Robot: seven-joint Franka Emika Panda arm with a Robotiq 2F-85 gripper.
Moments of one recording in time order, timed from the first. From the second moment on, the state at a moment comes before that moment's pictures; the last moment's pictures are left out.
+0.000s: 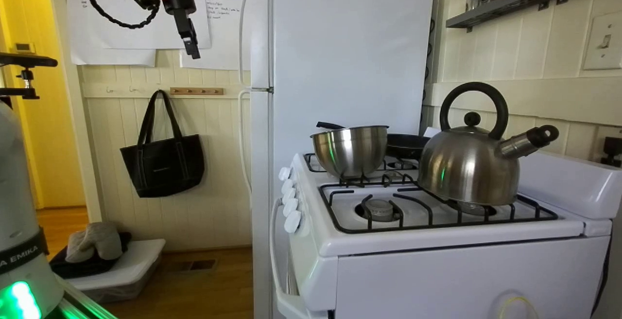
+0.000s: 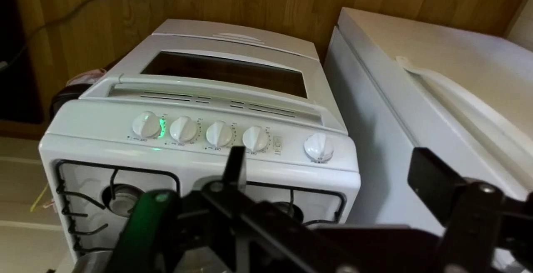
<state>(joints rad) -0.22 -0.65 0.15 -2.17 -0.07 1.70 0.70</state>
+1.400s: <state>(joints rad) -0.32 -0.22 -0.07 -1.86 -0.21 1.76 1.25</state>
